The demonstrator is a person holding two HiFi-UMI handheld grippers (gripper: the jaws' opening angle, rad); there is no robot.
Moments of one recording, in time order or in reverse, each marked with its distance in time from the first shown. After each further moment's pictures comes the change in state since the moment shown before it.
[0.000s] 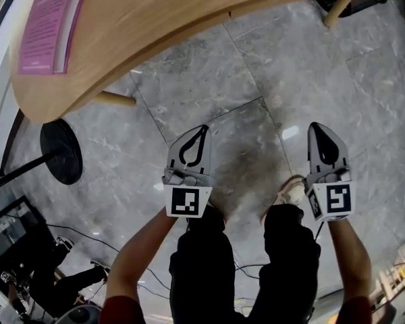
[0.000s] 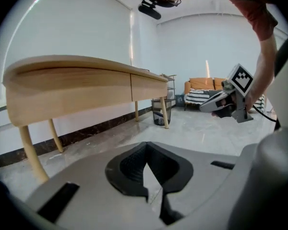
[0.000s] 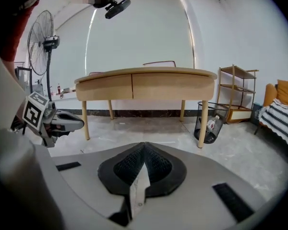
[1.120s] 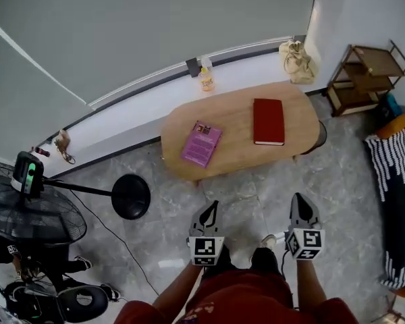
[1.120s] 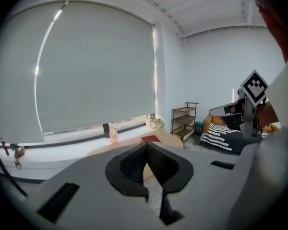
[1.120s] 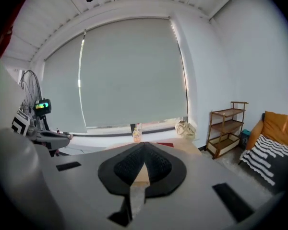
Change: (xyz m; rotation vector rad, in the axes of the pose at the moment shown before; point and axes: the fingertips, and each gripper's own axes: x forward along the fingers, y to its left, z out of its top) left arm -0.339 0.077 0.545 -0.239 -0.018 0.297; right arm -0.350 0.033 0.540 0.124 -0.193 -0.043
